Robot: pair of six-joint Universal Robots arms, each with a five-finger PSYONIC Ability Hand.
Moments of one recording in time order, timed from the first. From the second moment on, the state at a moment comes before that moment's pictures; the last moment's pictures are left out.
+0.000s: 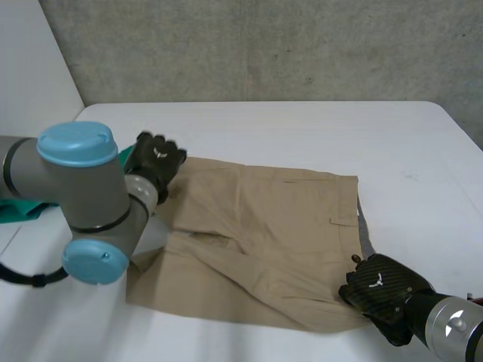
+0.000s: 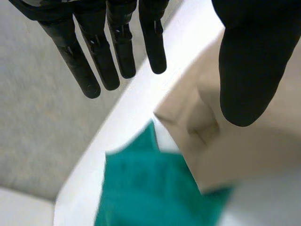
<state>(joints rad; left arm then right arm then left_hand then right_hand) 4.22 -2.13 -1.35 3.27 -1.68 3.80 1.78 -1.54 2.05 0.28 1.20 2.16 0.53 0.52 0.53 0.52 0.34 0.99 1.17 1.20 1.19 1.00</state>
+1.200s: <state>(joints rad) 4.27 -2.15 -1.51 3.22 -1.64 3.81 1.78 -1.54 2.06 0.26 1.20 2.16 0.88 0.90 0.90 0.91 0.74 0.99 1.17 1.20 1.19 1.00</state>
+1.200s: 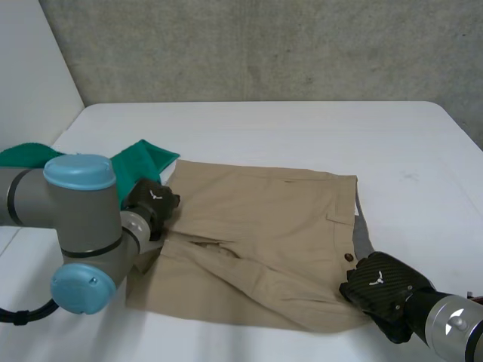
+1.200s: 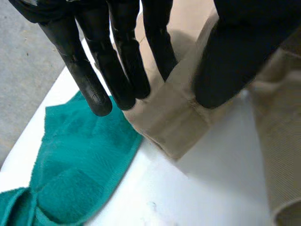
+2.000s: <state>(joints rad) 4.18 -1.98 -1.72 3.20 -1.57 3.79 1.78 -1.54 2.05 0.25 1.20 2.16 1.11 1.15 1.15 1.15 0.97 0.99 1.17 1.20 1.19 1.00</state>
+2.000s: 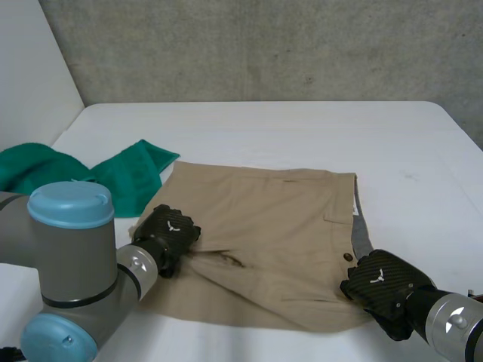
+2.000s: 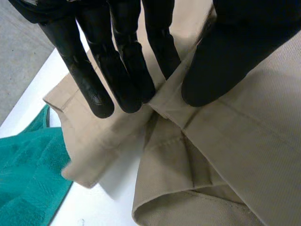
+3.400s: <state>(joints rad) 4.22 -2.49 -1.03 3.62 -1.74 3.87 1.97 -0.70 0.94 -0.06 1.52 2.30 0.40 0.57 0.57 0.57 0.36 0.26 0.32 0.35 0.35 0.18</state>
